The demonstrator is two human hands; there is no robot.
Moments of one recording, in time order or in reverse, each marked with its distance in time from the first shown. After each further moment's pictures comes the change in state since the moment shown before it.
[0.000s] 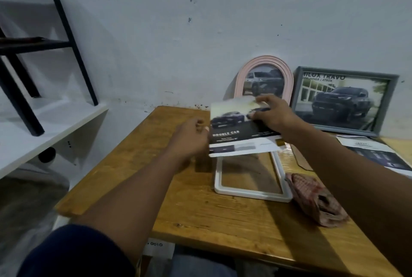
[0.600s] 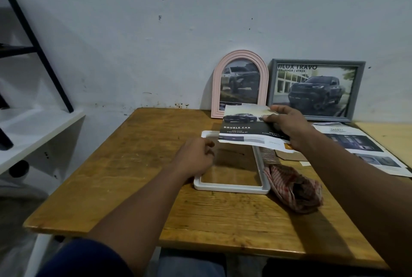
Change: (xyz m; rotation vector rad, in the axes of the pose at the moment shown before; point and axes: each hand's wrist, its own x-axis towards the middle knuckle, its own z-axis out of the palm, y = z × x) left_hand -0.014 0.005 0.063 0.364 -0.205 0.132; right_hand -0.014 0.062 -0.061 0.393 0.212 0.275
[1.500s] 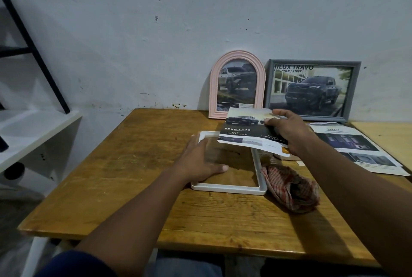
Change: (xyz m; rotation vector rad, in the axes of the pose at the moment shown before) left_hand 0.002 -0.010 0.012 0.029 -0.176 -0.020; right_hand -0.008 0.006 -0.004 0.004 0.082 0.019
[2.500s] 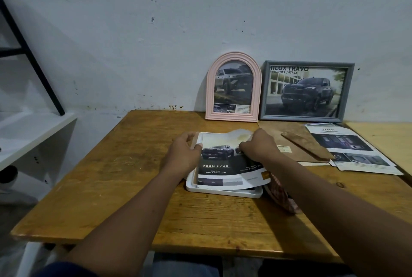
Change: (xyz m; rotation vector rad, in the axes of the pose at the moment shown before) left_hand 0.002 0.003 -0.010 -0.389 0.370 -0.154; right_hand -0.021 0.031 0.047 -0.803 -0.012 -0.063
